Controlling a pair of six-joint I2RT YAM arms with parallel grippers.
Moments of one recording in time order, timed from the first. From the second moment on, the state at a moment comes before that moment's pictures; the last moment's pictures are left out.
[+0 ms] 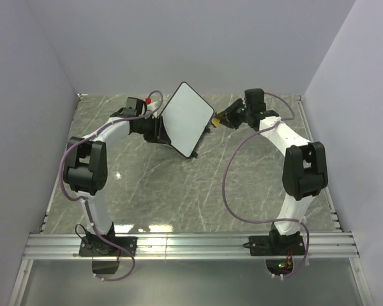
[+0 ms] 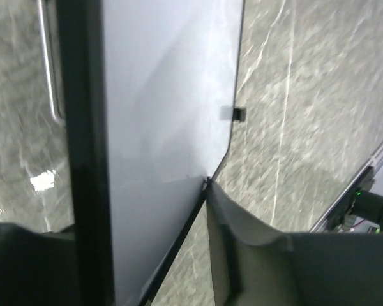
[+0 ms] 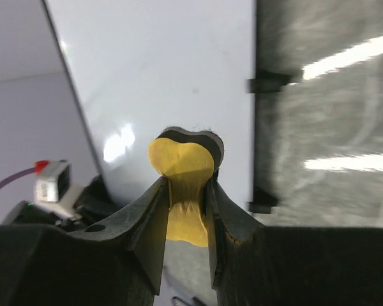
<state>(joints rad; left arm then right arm) -0.22 1.91 1.40 -0.44 0.65 -0.22 0.22 1.84 1.41 -0.23 -0.35 1.09</state>
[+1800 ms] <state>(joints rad) -0.11 1.21 1.15 -0.45 0.10 -0.36 0.26 0.95 1.17 -0.45 -0.12 0.57</state>
